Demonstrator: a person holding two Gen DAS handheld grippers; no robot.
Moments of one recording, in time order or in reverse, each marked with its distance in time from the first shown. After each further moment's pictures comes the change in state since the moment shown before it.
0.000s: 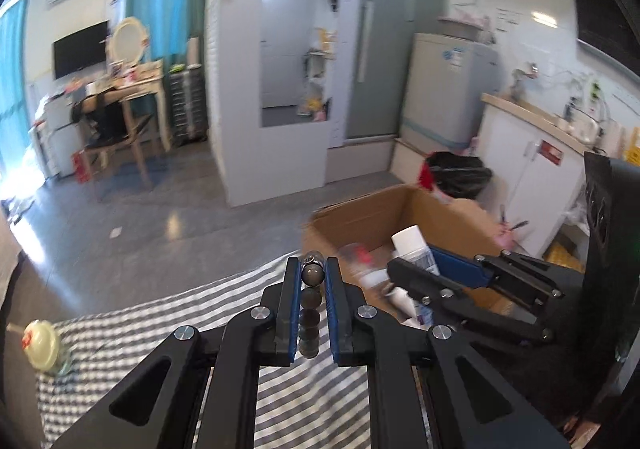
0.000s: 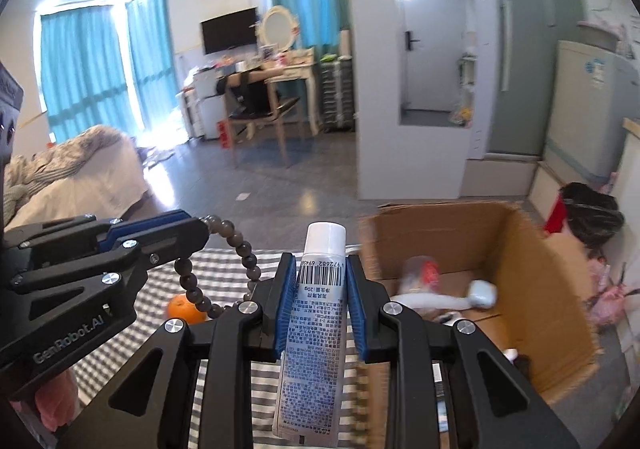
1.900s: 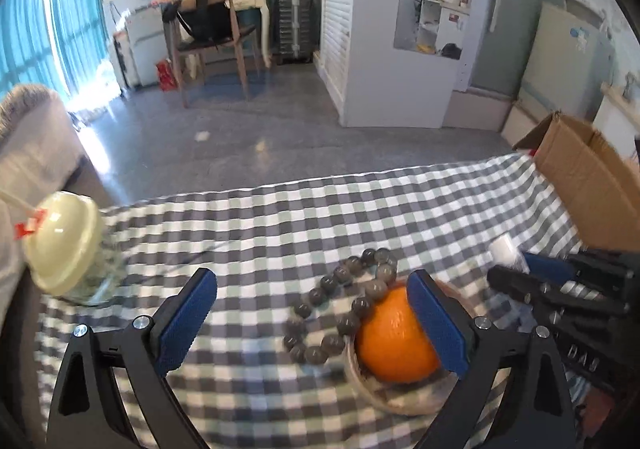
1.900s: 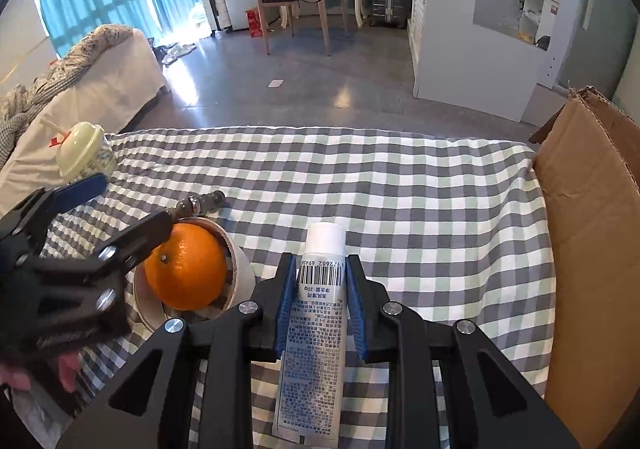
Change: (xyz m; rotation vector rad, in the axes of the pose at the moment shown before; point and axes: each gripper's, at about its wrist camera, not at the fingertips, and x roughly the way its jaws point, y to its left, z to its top) left arm 0.093 0.215 -0.142 -0.234 0.226 0.277; right arm 0.194 0.105 -0.073 -0.104 0.412 0.127
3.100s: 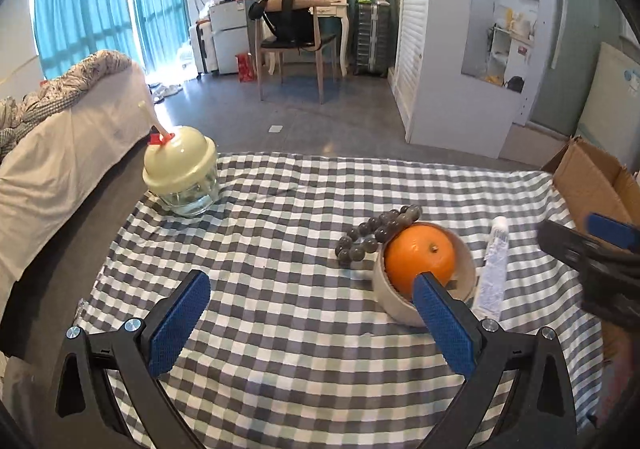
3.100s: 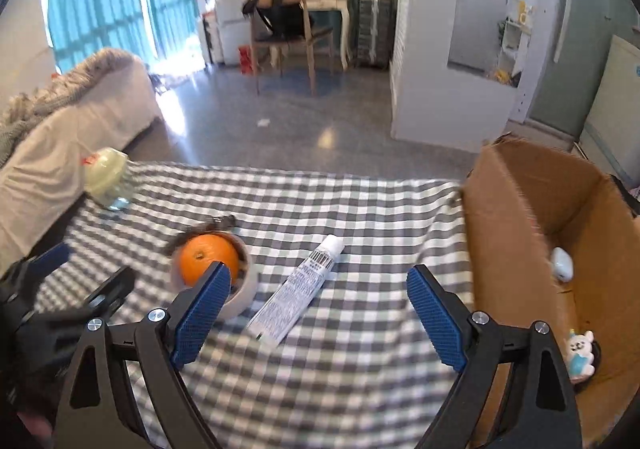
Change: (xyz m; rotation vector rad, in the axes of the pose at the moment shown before) left arm -0.079 -0.011 -0.057 -0.173 -0.055 0.246; right arm -0.055 0.011 0.004 -0.012 -0.112 -0.093
